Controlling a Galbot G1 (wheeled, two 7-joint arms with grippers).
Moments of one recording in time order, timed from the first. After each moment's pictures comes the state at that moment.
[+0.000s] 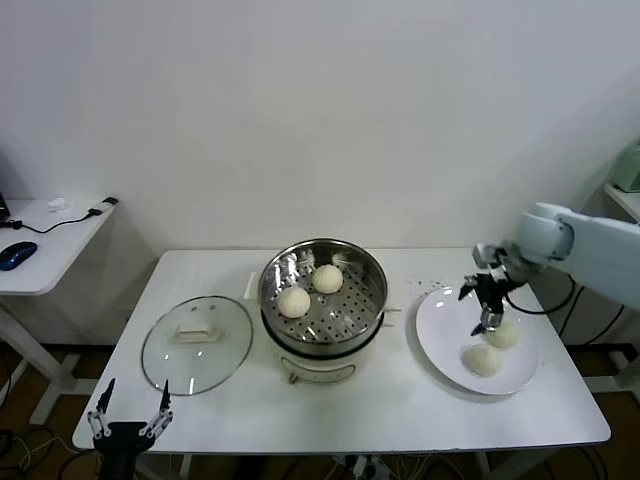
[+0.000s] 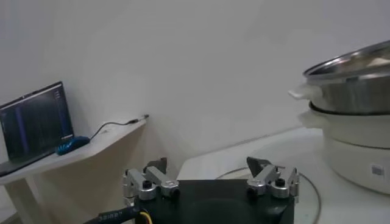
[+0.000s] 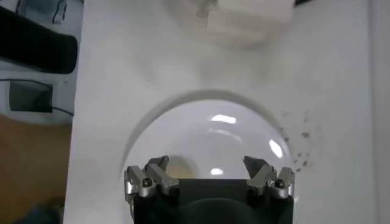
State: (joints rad) left arm 1.83 -1.56 -0.81 -2.05 0.13 -0.18 0.01; right arm 0.46 0.58 -1.42 1.33 0.31 -0.23 -1.02
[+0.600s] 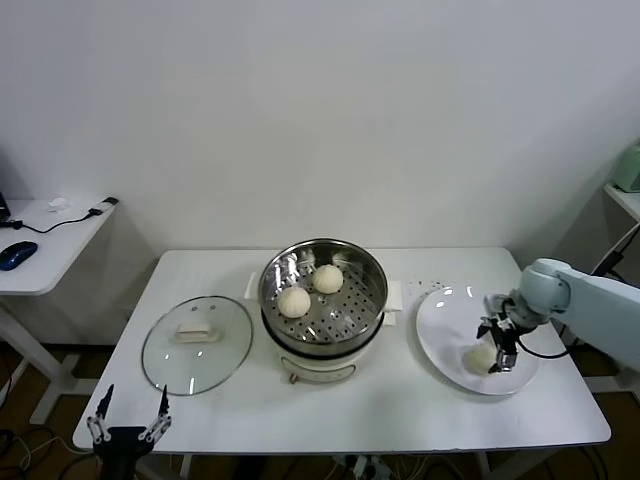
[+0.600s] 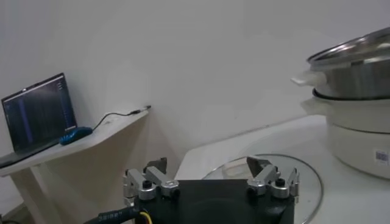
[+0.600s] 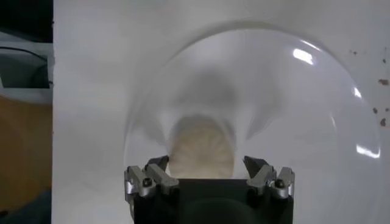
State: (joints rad) left arm 1.82 -1.57 -0.81 -2.02 0.14 -0.17 0.01; right arm 0.15 0.60 -1.19 1.20 0.15 -0.21 -1.00
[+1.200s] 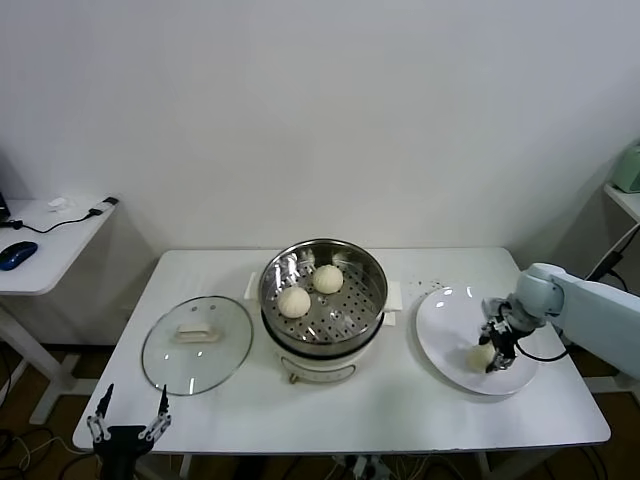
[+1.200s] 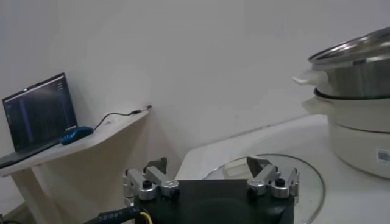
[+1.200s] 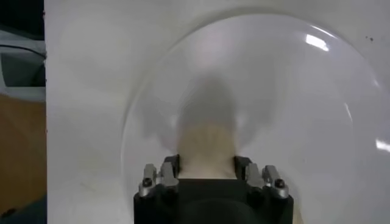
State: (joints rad) left arm 1.82 -1.57 -0.81 -2.02 0.14 -0.17 0.01; right arm 0.13 0.62 -1.17 1.17 0.14 -0.21 -1.02
